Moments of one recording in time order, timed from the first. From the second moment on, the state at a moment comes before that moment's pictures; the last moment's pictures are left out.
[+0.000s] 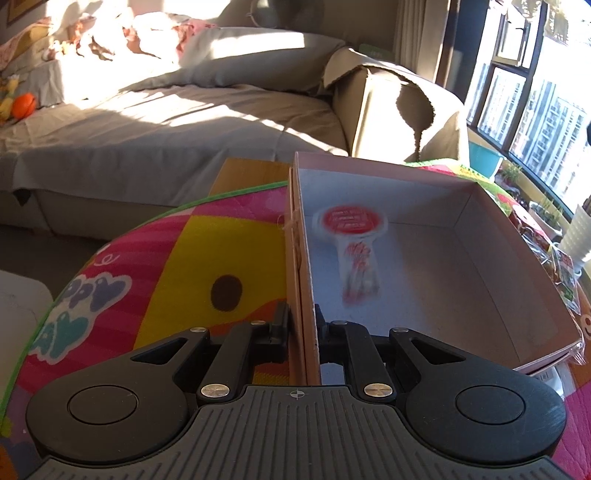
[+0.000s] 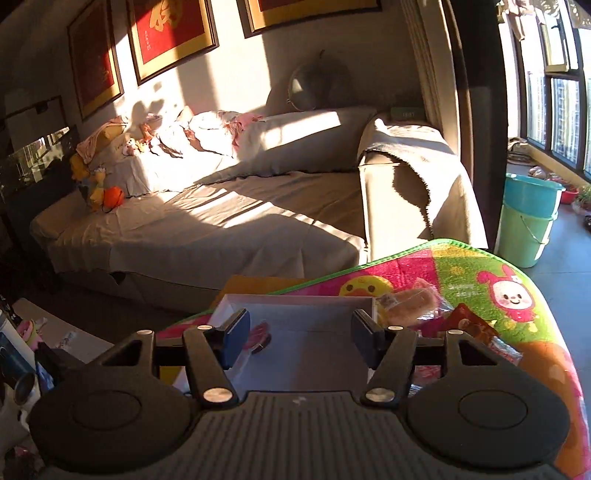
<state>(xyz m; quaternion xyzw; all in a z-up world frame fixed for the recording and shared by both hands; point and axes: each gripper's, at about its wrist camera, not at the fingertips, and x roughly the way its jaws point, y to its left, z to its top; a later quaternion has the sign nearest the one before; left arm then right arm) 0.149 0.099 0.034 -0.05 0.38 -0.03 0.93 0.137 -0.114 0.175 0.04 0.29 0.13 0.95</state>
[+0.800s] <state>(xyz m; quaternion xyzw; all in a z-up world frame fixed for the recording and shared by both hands) 0.147 0.100 0.034 -0.05 0.38 -0.03 0.92 0.130 -0.174 0.060 0.00 0.40 0.02 0.92</state>
